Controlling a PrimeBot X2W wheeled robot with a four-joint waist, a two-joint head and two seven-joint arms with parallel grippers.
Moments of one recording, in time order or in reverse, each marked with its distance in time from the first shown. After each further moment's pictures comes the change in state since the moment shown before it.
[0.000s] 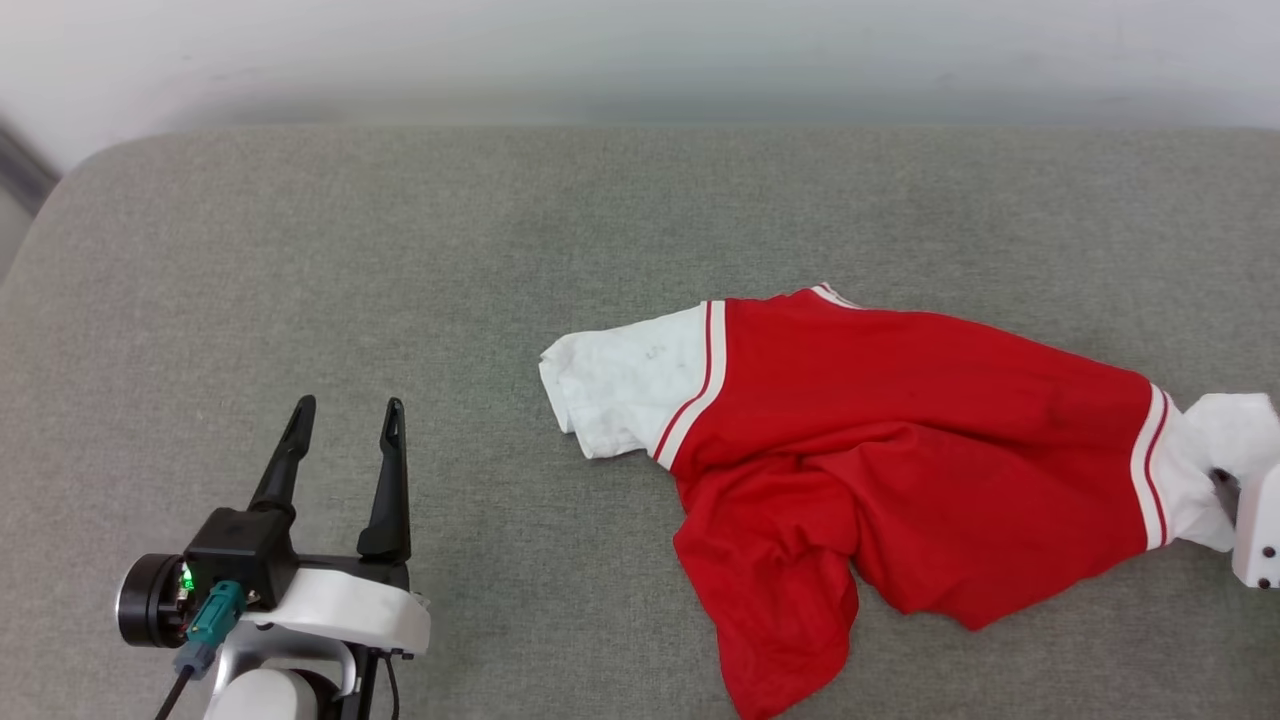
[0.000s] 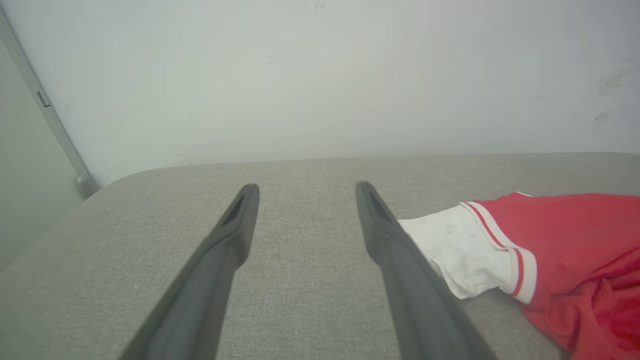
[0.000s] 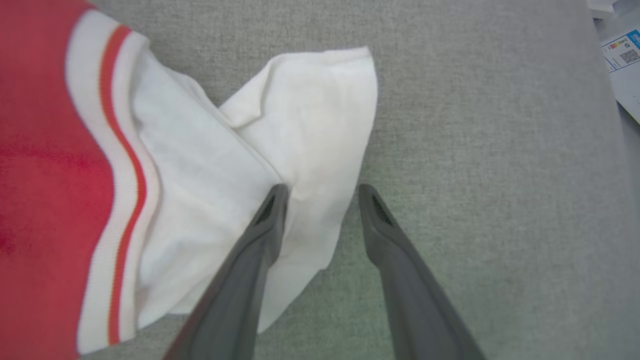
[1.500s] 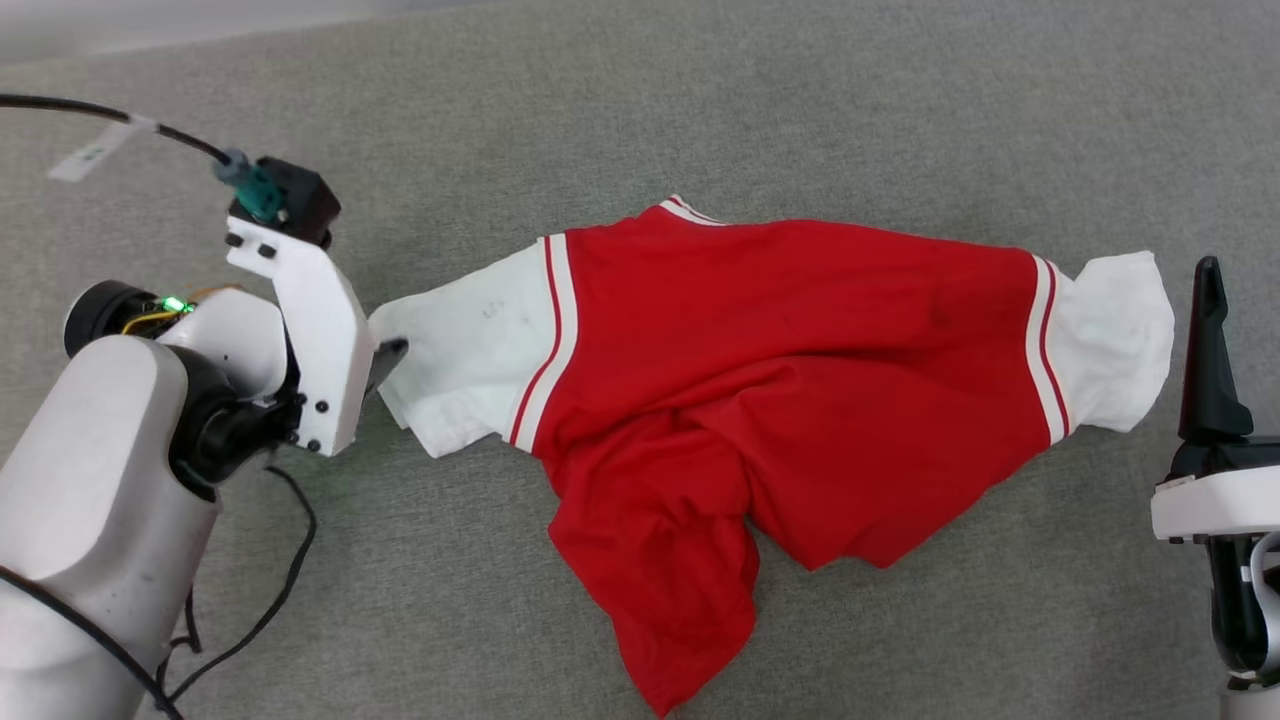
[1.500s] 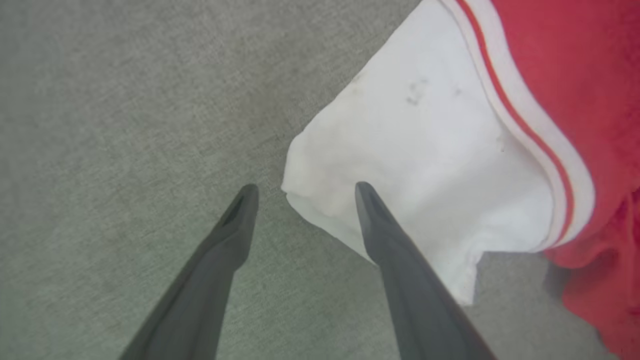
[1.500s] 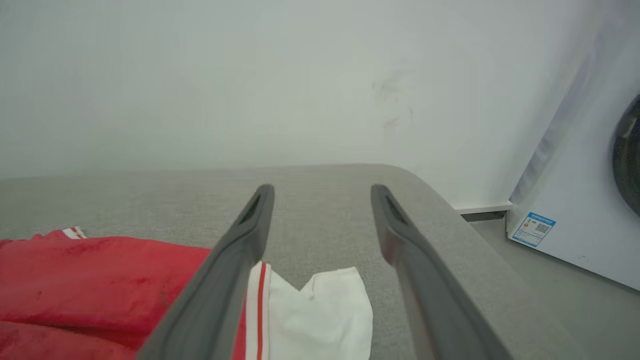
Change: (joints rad) left arm -0.602 0.337 -0.295 0.205 -0.433 -0.142 1.090; right arm 0.381 0.454 -0.552 -1.055 -0.438 0.000 -0.350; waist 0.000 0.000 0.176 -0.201
